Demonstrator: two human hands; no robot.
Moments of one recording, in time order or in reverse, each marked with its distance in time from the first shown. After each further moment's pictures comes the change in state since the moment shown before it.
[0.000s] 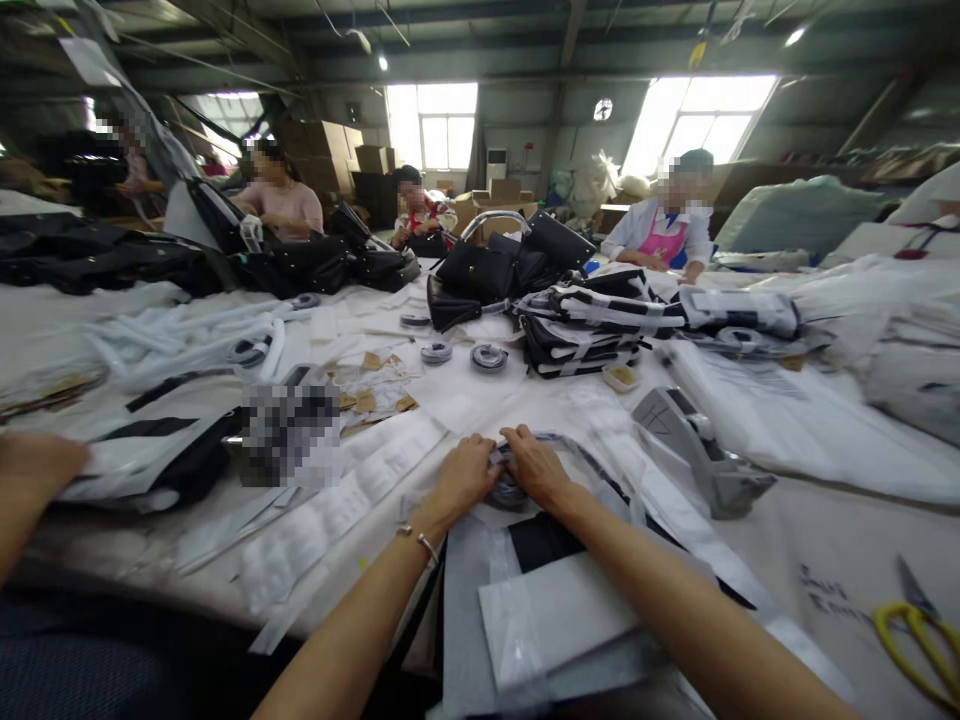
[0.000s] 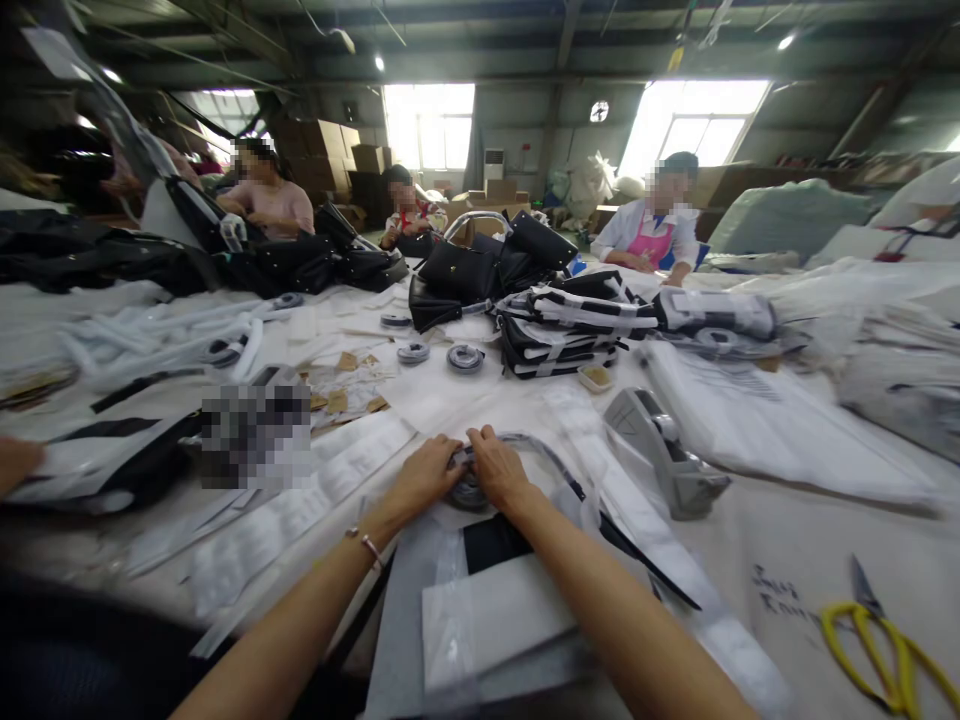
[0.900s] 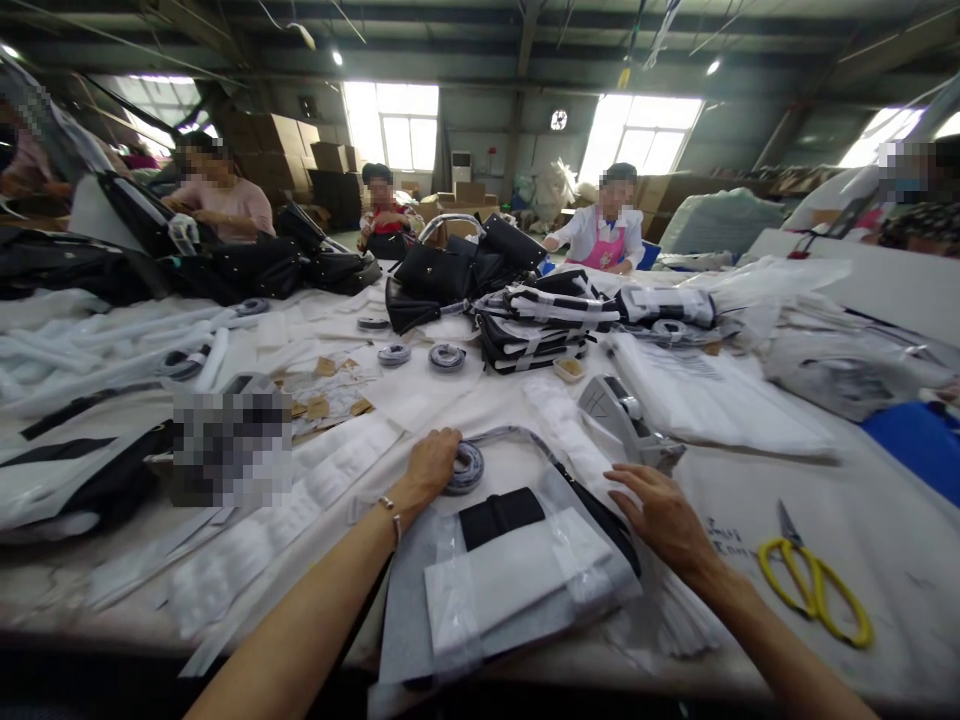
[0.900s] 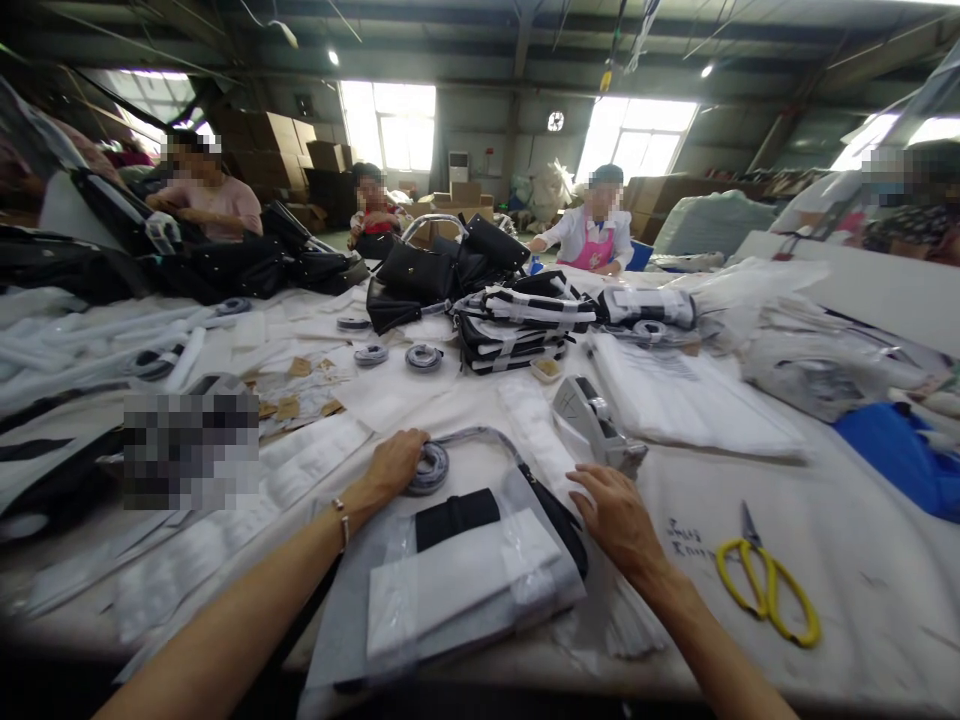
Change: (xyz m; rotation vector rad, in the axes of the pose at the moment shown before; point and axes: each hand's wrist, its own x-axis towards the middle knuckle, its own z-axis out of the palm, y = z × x) left_hand 0.017 0.012 0.008 0.198 -0.012 0.089; right_hand -0.173 0.176 -0.020 -0.010 0.453 0.064
